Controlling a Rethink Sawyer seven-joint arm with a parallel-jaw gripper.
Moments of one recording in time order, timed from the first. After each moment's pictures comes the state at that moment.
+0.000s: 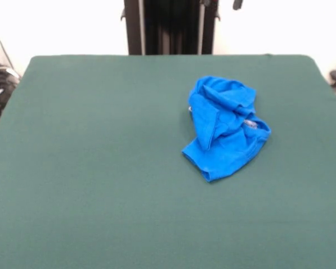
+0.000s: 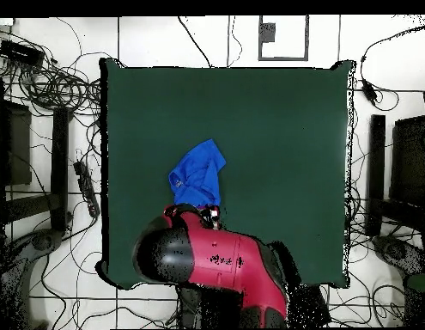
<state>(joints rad) 0.08 -0.97 -0.22 1.91 0.01 0.52 1.61</state>
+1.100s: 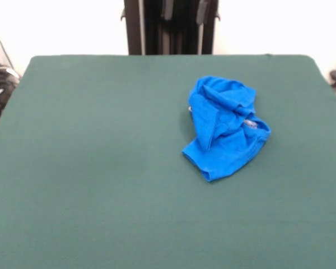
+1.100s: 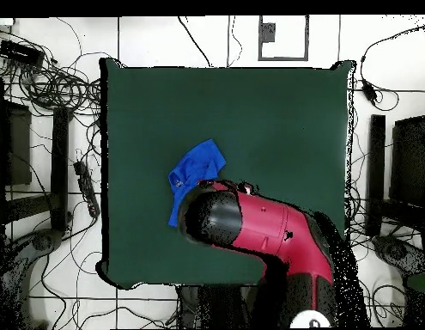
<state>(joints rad) -0.06 -0.89 -0.18 1.76 0.02 0.61 1.61</state>
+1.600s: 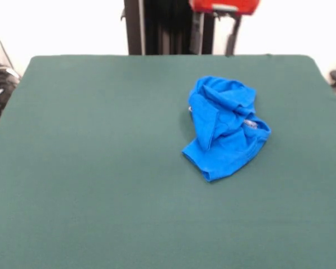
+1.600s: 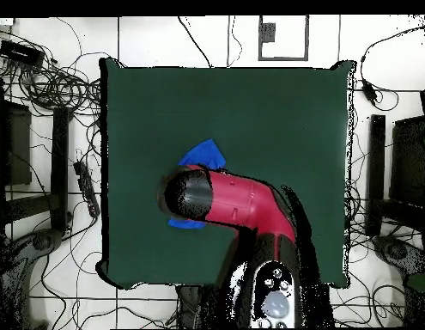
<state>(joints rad) 0.02 -0.74 -0.17 1.67 0.07 0.59 1.61</state>
